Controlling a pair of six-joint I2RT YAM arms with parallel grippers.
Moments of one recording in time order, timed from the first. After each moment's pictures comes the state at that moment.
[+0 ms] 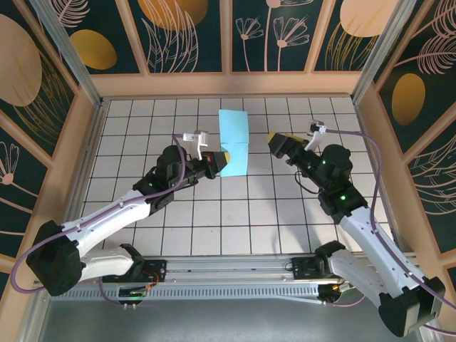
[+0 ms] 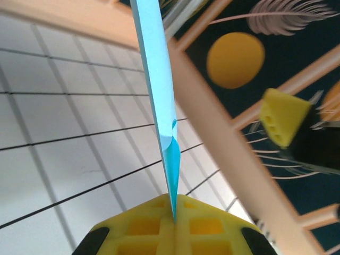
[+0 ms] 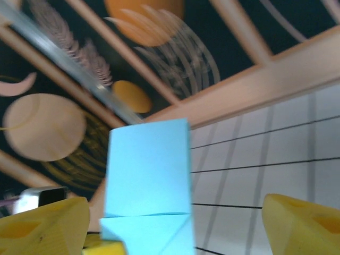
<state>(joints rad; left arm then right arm) -0.74 1.20 0.80 0.16 0.20 -0.71 0.43 0.82 0.73 0.01 -0.18 0.69</state>
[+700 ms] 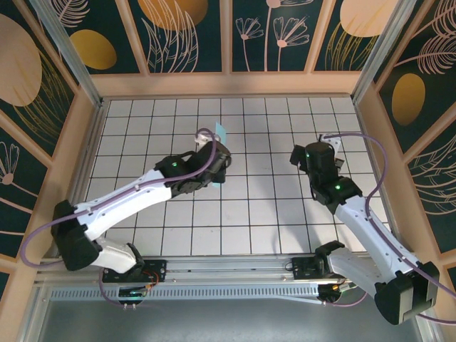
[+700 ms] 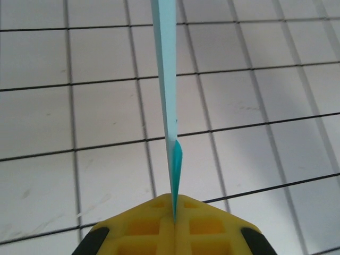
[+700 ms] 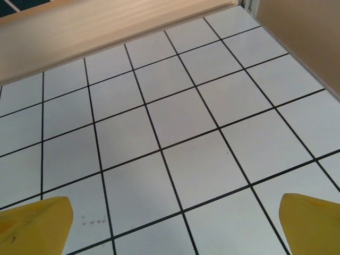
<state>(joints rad) -0.97 1.47 1.34 -0.82 -0.42 -0.76 0.40 0.94 0.78 -0.45 0.51 0.49</state>
